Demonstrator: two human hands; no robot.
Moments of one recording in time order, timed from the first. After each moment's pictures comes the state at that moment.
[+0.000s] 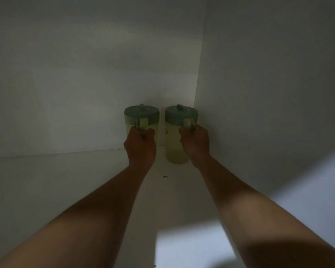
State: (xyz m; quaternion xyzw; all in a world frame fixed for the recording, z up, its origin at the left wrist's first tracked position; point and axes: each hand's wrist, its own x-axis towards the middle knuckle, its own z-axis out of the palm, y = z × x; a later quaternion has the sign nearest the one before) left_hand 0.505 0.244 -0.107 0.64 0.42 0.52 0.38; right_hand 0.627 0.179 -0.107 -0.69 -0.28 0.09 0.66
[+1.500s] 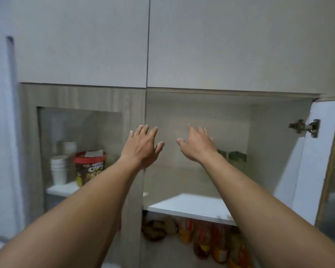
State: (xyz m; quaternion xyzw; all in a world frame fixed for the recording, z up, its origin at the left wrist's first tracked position) left_hand 0.009 -0.051 0.084 0.81 0.45 0.34 -0.16; right_hand 0.180 -0.122 0.112 -0.75 -0.58 -0.11 0.30
